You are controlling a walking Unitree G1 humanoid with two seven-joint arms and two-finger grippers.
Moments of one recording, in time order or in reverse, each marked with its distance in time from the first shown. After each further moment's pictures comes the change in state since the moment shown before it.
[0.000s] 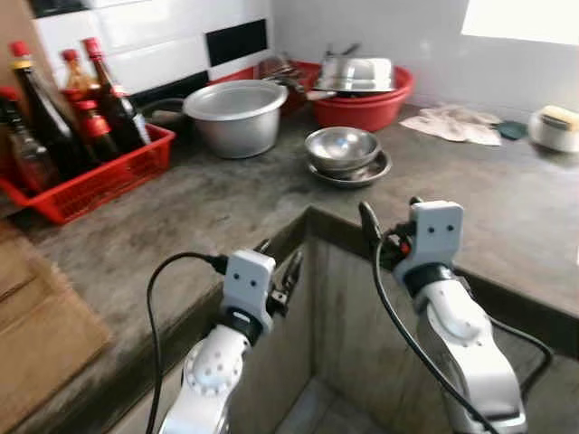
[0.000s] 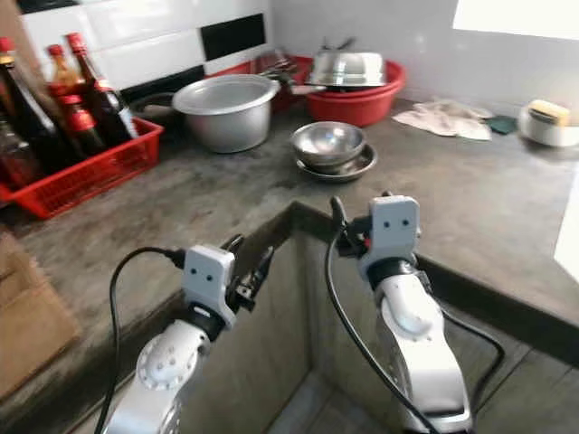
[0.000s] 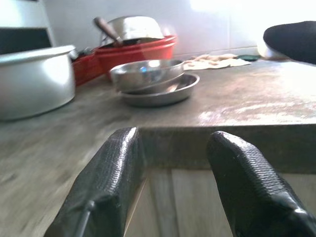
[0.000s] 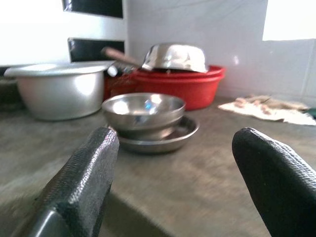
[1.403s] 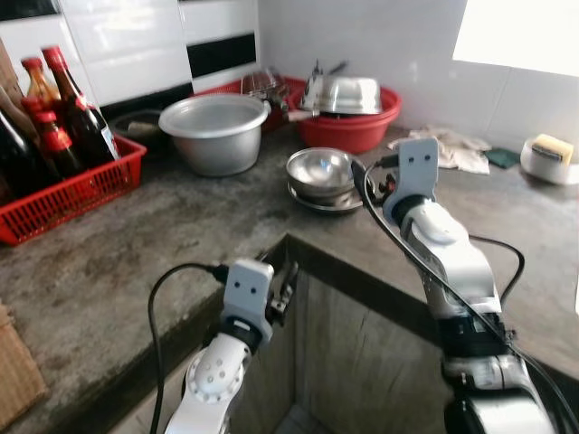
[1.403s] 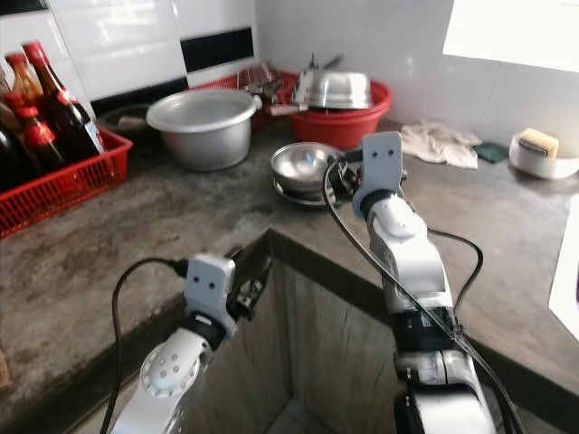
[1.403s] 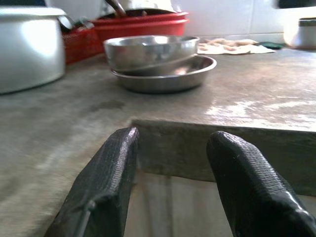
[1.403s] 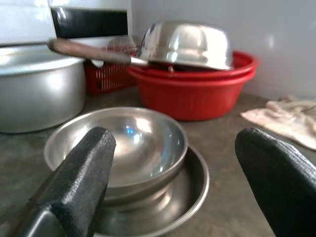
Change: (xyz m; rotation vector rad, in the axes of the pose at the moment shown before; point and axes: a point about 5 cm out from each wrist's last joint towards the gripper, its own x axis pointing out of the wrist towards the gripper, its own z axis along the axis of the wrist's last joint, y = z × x) left arm -0.008 -0.008 -0.017 -0.073 0.083 0.007; right arm 0.103 -0.009 0.017 0.017 0.169 0.046
